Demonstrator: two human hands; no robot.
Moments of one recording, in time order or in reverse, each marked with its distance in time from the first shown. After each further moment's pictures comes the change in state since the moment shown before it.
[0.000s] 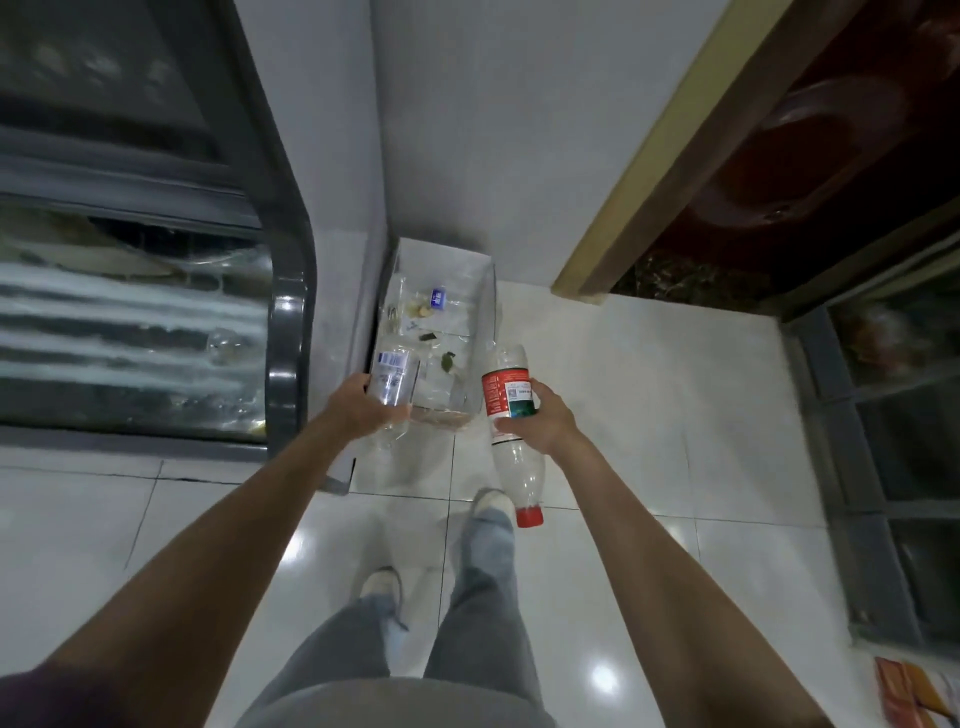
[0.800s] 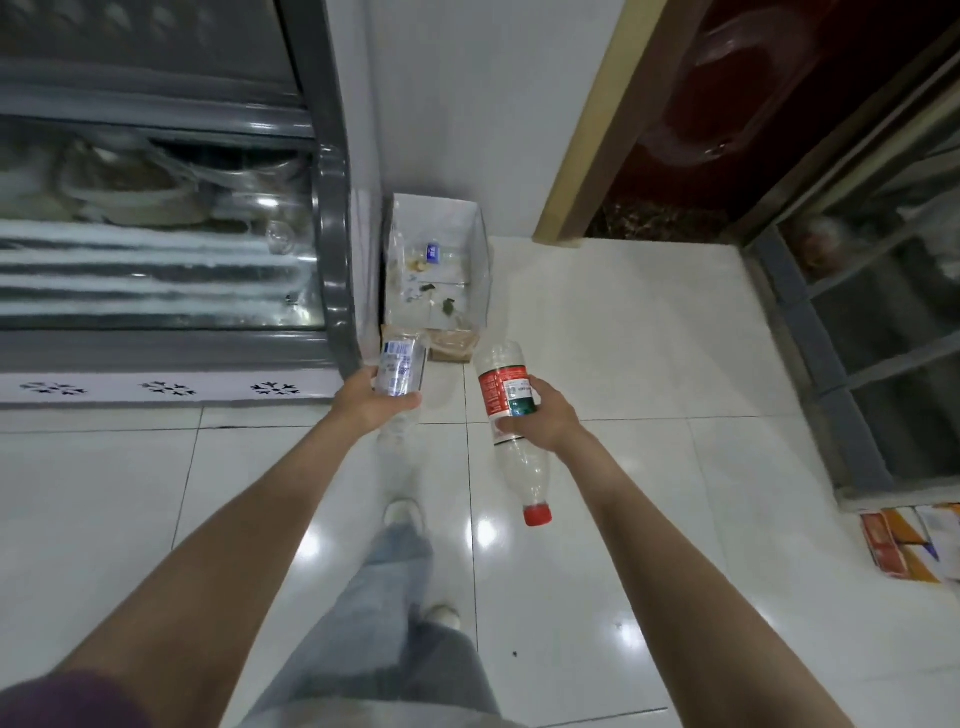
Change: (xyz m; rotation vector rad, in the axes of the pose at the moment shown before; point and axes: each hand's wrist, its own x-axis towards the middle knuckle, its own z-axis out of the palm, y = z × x) left_hand -0.191 -0.156 0.031 -0.072 0.058 0.007; right_hand -0.222 0.124 0.116 0.001 0.091 0.011
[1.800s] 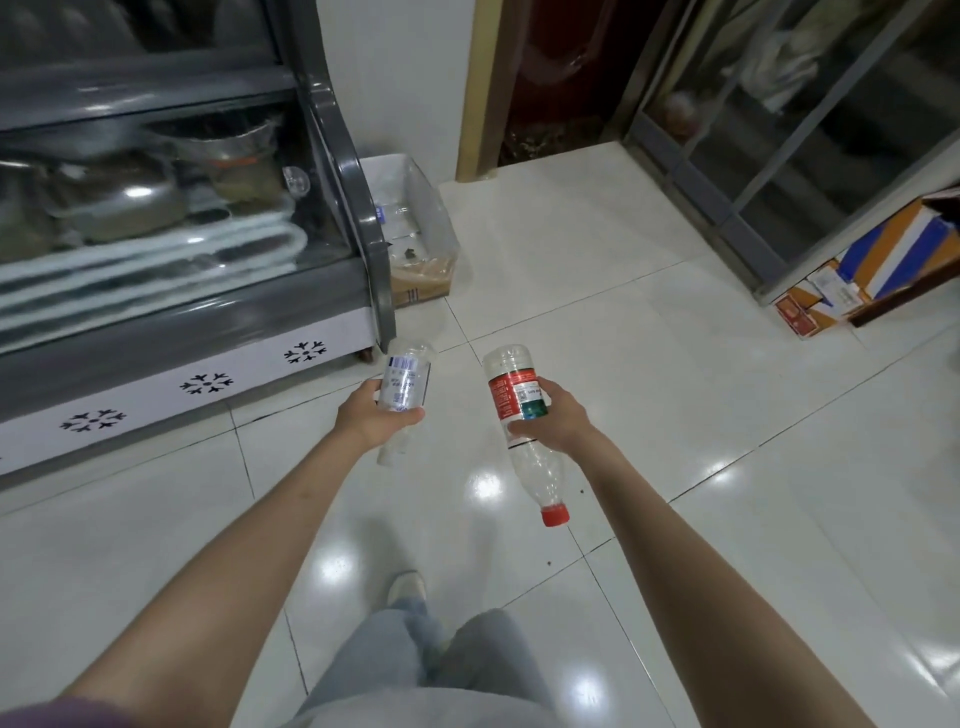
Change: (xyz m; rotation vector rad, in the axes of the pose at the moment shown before) left_hand -0.150 -0.223 -0.172 0.294 -0.240 0.213; right_hand -0.289 0.014 0.267 0.134 0.253 0.156
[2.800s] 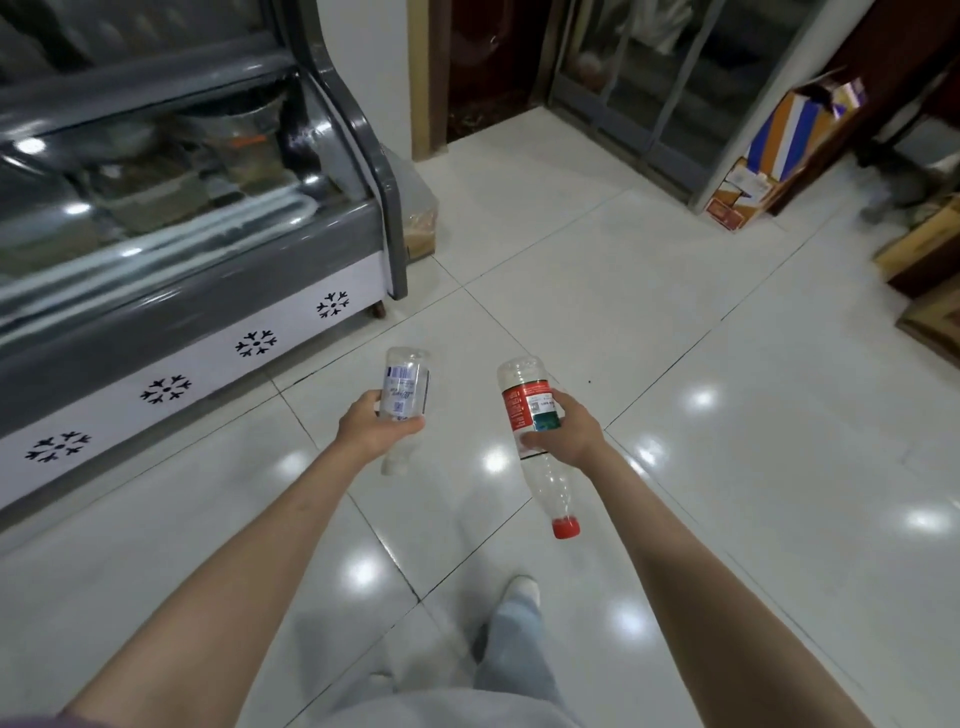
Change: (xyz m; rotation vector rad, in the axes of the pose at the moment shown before) left_hand -0.221 -0.237 -0.113 0.124 -0.126 0.132; right_hand -0.311 0.060 0.242 0.223 0.193 0.132
